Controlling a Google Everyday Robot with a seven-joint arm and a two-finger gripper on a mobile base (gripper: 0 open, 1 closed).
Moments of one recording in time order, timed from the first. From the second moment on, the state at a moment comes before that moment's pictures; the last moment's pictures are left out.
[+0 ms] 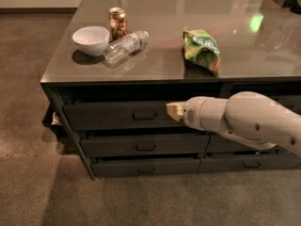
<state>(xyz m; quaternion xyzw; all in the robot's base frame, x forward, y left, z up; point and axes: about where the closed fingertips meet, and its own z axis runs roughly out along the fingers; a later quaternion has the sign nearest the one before) 0.561 -0.073 0.774 -0.17 0.86 0.23 0.43</state>
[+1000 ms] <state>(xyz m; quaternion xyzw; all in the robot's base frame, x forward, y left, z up) 0.609 -0.104 0.752 -0.09 0.87 0.16 0.46</state>
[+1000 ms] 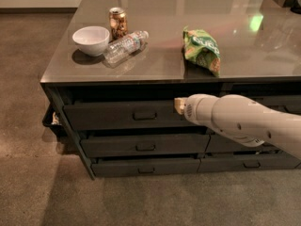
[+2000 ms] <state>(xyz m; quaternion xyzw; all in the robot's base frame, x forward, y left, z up) 0.640 -0.072 0.725 -0.09 0.86 0.20 0.46</state>
